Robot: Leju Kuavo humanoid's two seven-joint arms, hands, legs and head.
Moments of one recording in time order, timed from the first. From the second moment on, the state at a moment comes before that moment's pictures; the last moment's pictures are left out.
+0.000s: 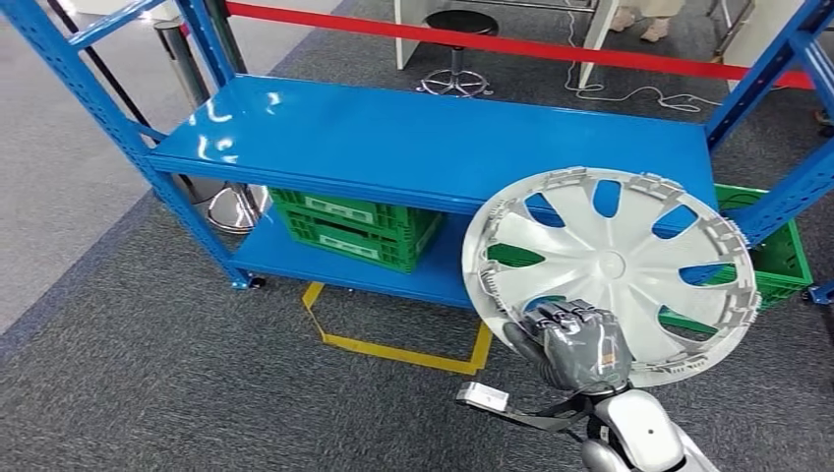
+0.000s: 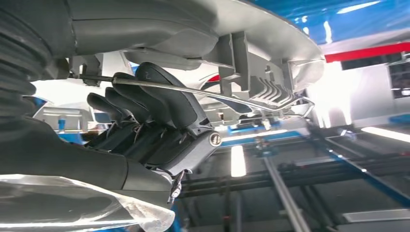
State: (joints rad) left arm -0.11 -0.15 -0.57 -0.18 -0.81 0.12 -0.02; right arm 0.01 -0.17 0.33 -1.56 1.35 -0.60 -0.02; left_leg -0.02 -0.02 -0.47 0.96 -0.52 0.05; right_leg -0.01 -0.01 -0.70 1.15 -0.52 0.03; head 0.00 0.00
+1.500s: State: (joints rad) left arm -0.11 -0.13 -0.47 -0.18 -0.76 0.17 0.03; right arm -0.34 -0.11 0.55 -1.25 1.21 -0.57 -0.12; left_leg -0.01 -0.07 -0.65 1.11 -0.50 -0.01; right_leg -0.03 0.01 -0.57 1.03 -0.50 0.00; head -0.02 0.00
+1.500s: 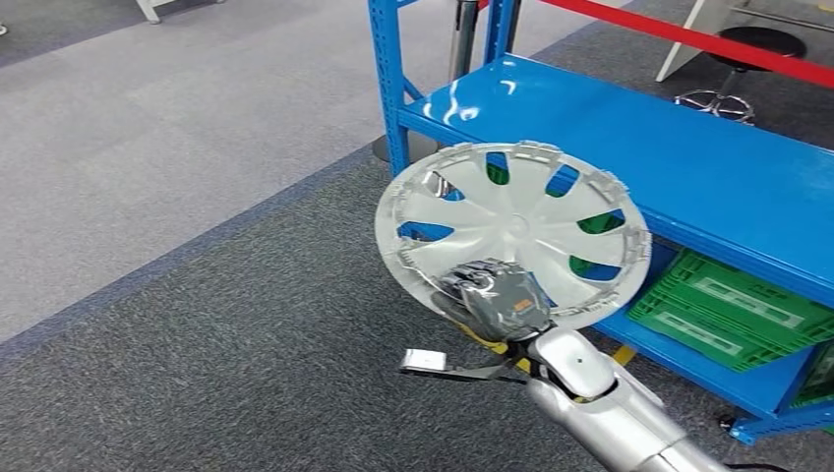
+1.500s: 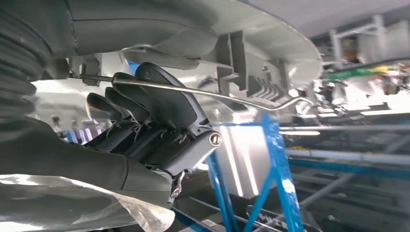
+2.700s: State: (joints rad) left arm -0.12 -0.11 -0.42 -0.18 -0.78 0.16 0.03; right arm -0.39 -0.09 0.62 -1.19 1.18 -0.55 -0.14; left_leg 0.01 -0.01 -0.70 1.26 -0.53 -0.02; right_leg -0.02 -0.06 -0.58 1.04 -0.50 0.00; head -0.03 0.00
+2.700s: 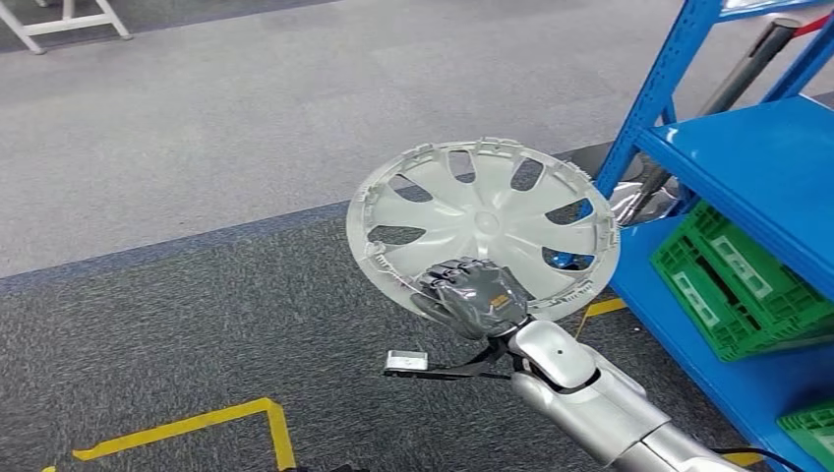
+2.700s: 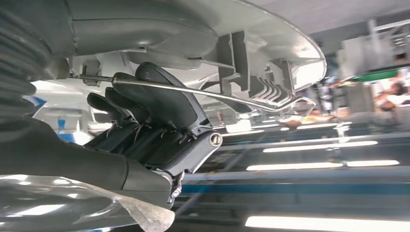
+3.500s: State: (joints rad) left arm -0.11 -0.11 -0.42 -0.18 -0.80 0.16 0.03; right arm -0.40 -0.09 0.64 -1.19 1.19 -0.55 -0.13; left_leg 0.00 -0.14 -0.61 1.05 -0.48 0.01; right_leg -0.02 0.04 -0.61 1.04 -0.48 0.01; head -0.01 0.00
